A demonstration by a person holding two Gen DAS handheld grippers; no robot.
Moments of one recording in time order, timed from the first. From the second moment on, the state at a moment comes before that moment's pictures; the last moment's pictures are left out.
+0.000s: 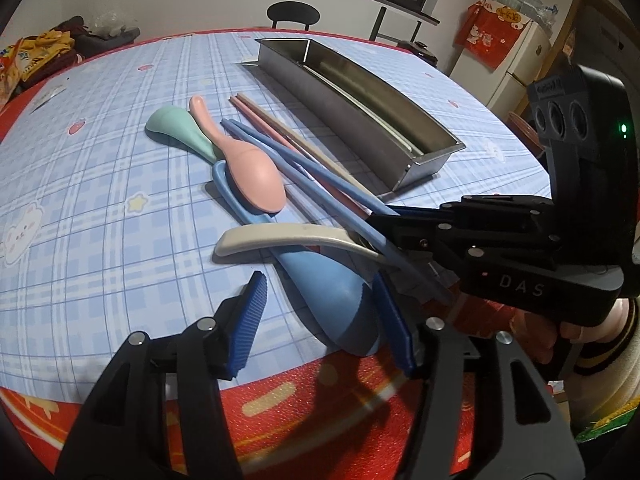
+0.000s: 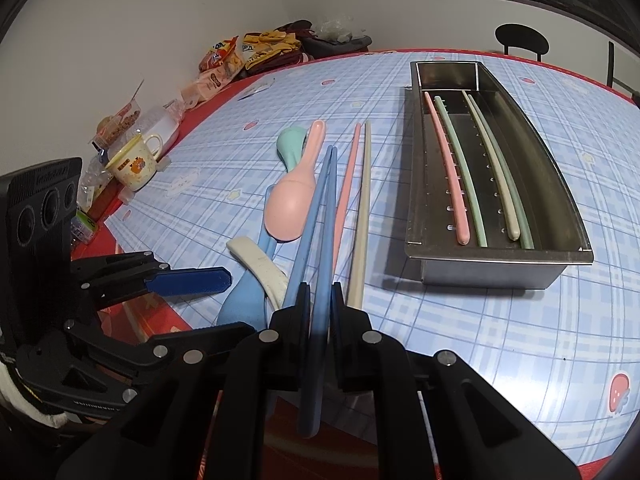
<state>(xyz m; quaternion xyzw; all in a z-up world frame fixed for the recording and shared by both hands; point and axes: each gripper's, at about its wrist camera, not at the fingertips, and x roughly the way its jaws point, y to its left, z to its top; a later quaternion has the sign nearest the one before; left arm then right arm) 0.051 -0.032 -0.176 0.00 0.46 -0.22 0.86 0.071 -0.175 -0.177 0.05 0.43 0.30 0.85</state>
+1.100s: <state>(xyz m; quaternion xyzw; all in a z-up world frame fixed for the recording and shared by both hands) 0.053 -0.005 -0.173 -0.03 0.46 -0.19 0.87 0.072 -0.180 -0.179 0.06 0.43 0.31 0.85</state>
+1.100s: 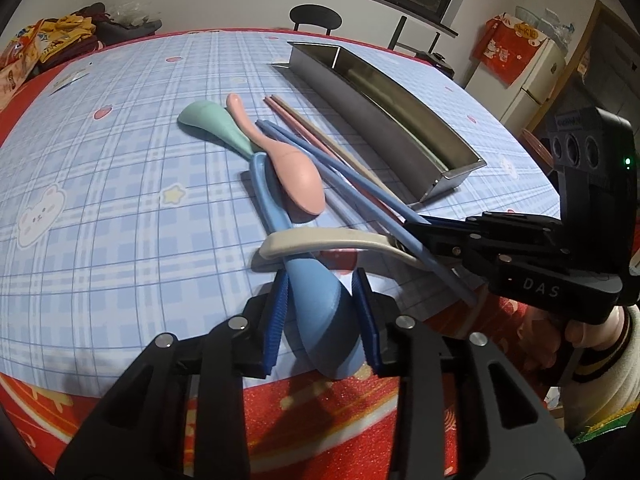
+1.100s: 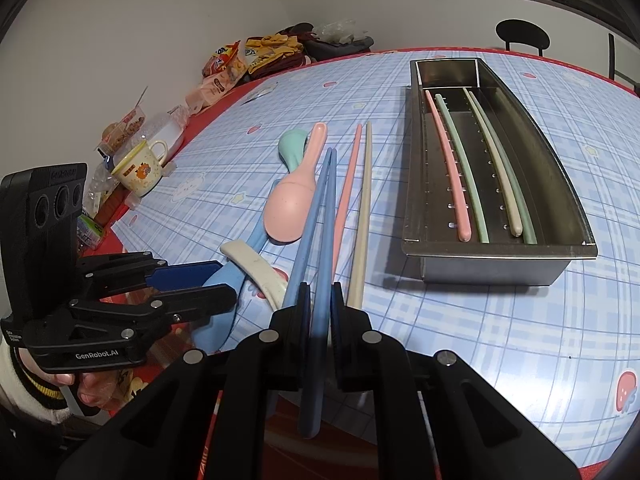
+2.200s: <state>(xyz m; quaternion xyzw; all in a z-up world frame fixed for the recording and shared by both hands) 0.032 0.018 -0.158 0.07 0.45 -0.16 0.88 0.071 -0.180 -0.180 0.06 0.43 0.31 0.85</state>
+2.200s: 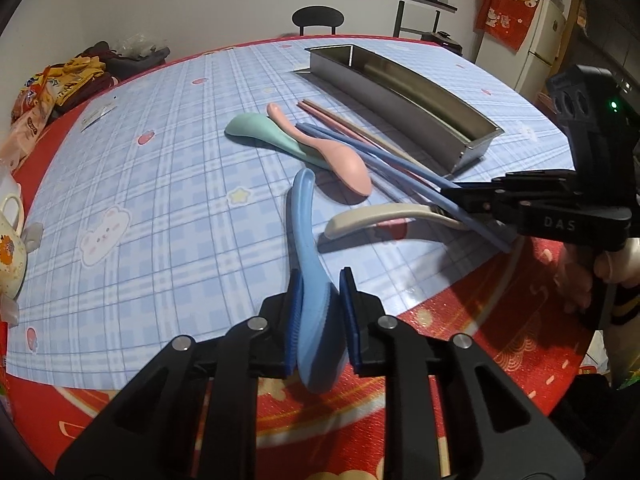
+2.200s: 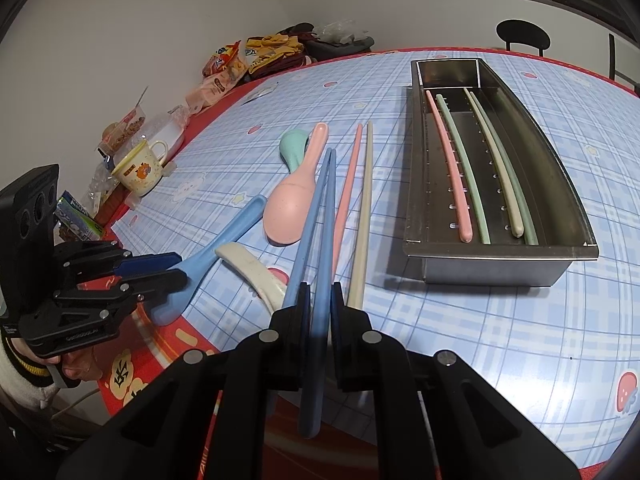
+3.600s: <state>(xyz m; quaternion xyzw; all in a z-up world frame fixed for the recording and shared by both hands) 0.029 0.020 -0.164 0.11 0.45 -0.15 0.87 0.068 -0.176 -0.180 0.06 0.43 0.31 0.85</state>
